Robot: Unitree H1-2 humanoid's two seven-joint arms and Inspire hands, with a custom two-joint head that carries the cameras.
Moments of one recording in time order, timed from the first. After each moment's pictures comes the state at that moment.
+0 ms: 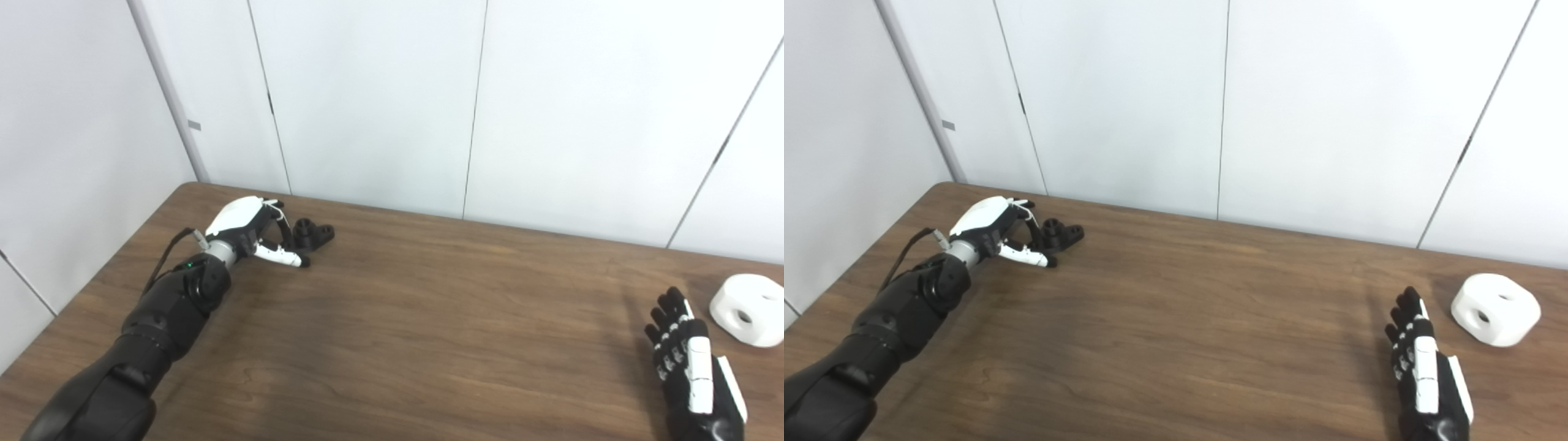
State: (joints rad) left arm -0.64 0.62 -0.24 0.86 0.51 -0.17 0.07; right arm -0.09 -0.09 -0.09 0.01 0.15 -0.02 0.10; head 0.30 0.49
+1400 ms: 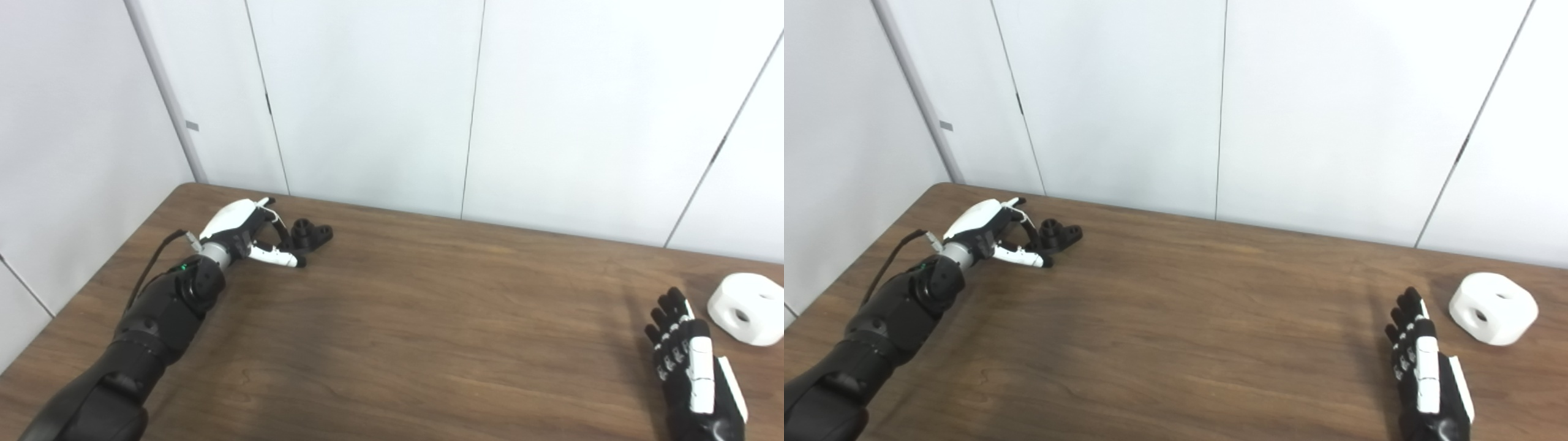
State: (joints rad) left arm -0.60 0.63 -0.19 0.79 0.47 -0.09 0.01; right arm -0.10 -0.10 -0.09 0.02 0.17 -0.03 0.10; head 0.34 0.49
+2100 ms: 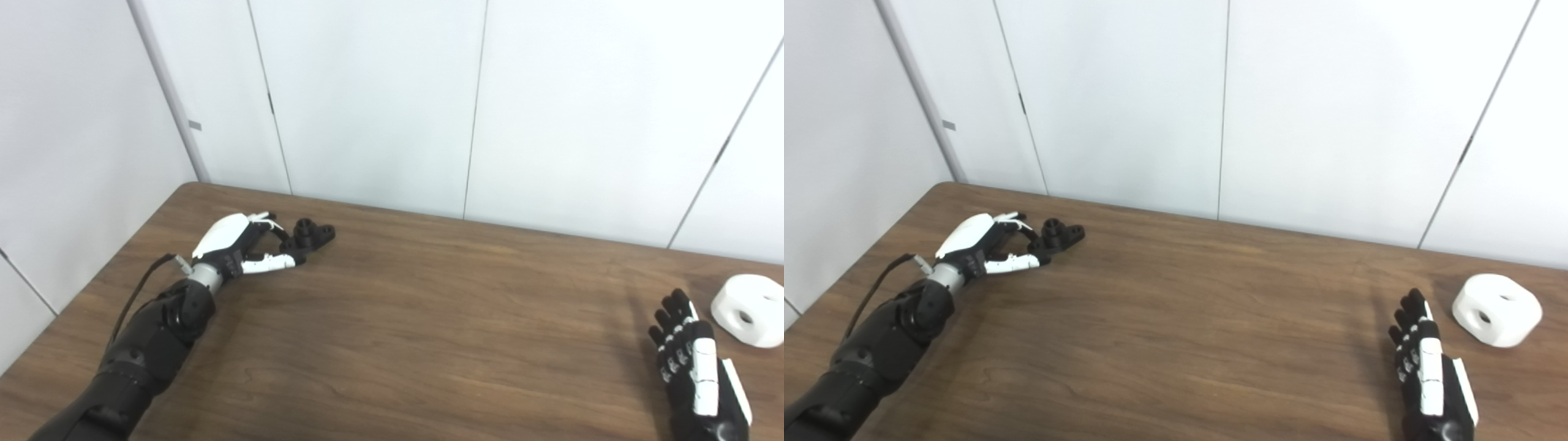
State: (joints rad) left arm -0.48 0.63 -0.12 0.72 0.45 -0.20 0.09; right arm -0.10 -0.09 -0.09 0.02 0.17 -0.02 0.10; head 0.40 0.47
